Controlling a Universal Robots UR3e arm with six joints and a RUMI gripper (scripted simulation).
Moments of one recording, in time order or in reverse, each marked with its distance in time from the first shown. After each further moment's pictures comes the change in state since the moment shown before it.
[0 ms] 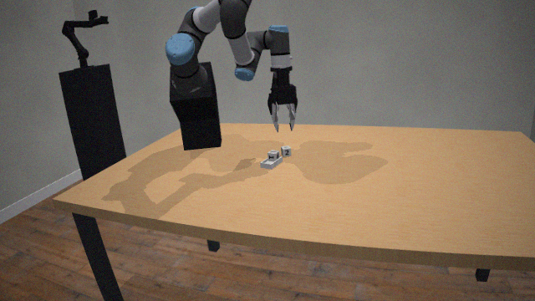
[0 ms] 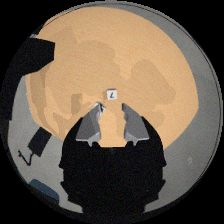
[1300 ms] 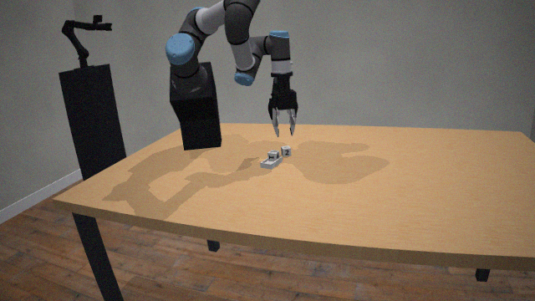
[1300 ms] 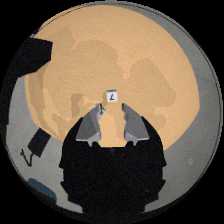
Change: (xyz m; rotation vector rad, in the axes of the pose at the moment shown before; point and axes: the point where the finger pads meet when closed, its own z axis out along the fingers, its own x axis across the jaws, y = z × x) arm 0.000 0.000 0.018 0.000 -0.001 0.000
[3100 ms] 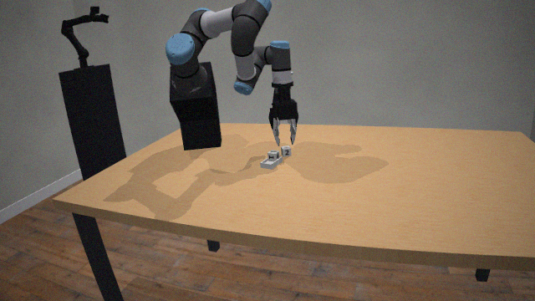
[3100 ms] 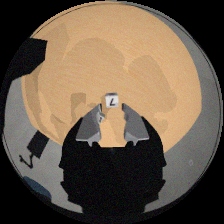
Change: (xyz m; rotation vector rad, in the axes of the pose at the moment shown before) arm 0.000 -0.001 0.033 0.000 0.001 0.000
